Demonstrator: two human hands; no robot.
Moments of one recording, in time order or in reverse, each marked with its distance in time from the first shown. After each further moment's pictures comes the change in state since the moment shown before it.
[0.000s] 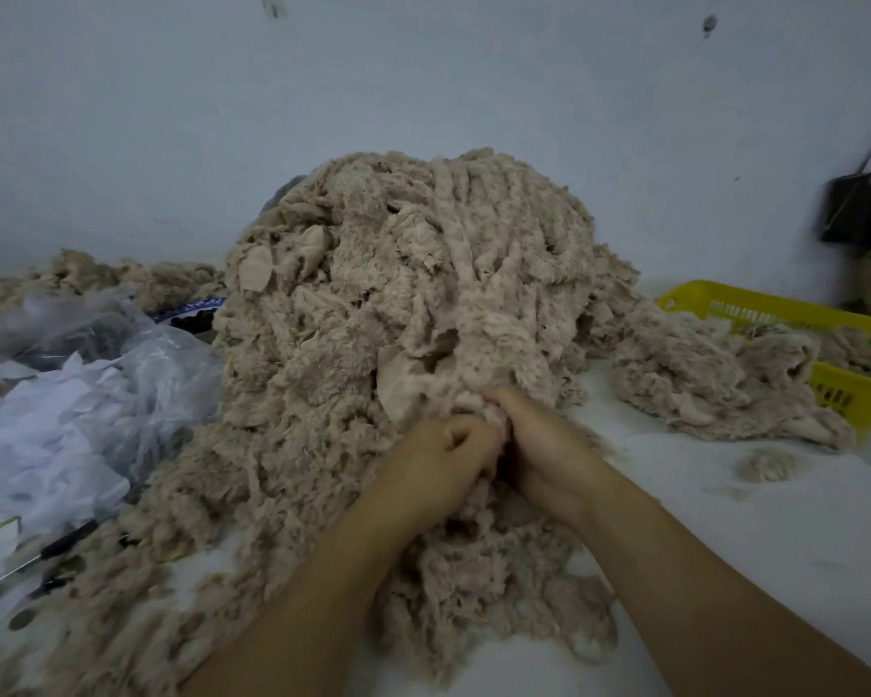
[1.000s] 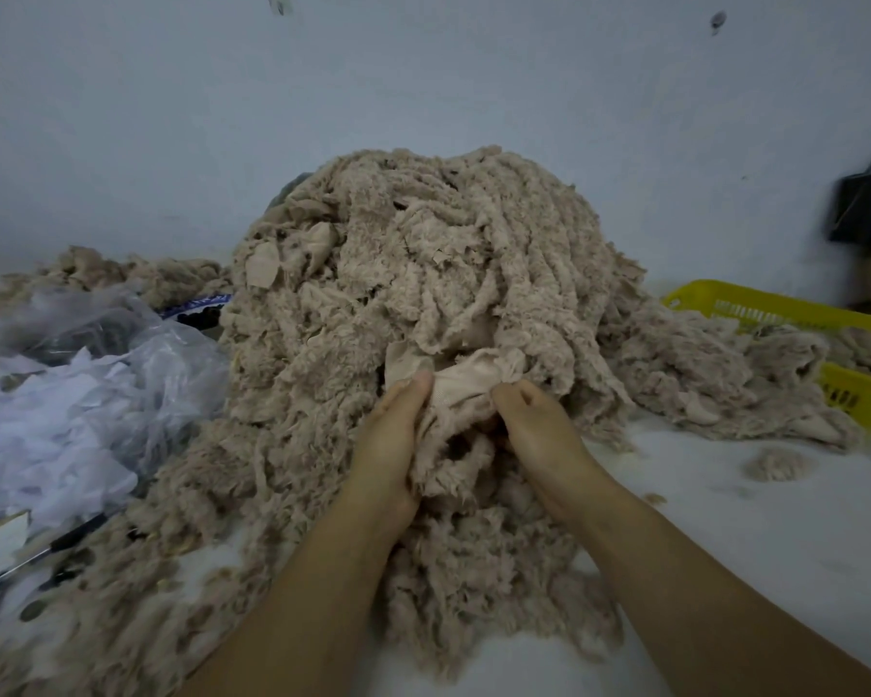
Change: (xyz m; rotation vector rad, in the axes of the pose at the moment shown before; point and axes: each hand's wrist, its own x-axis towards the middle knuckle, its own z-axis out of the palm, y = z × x) left_hand 0.008 -0.005 -0.011 -0.948 0.280 -0.316; right_hand -0.005 0.003 0.004 -0.302 0.186 -0.173
